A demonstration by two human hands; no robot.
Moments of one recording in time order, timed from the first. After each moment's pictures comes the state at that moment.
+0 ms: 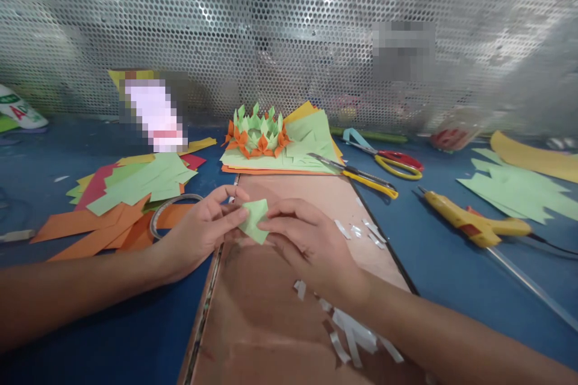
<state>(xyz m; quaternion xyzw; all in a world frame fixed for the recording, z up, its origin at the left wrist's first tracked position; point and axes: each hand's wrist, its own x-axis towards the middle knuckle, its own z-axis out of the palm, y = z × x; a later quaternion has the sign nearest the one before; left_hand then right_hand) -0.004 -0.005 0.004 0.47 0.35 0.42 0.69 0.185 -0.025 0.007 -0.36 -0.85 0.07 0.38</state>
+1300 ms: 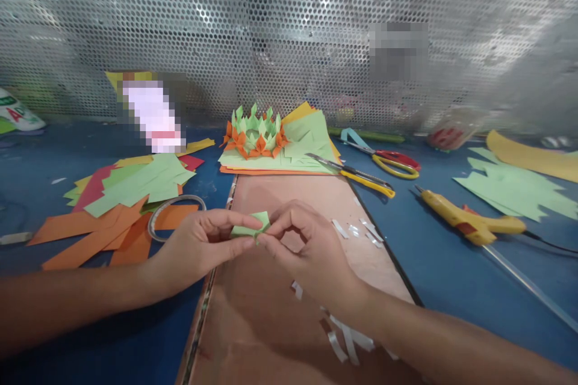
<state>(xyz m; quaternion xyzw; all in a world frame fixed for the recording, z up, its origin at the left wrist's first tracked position) -0.004 -0.019 0.004 0.61 0.37 0.37 0.60 0.176 -0.034 0.010 -0.43 -0.73 0.29 0.44</state>
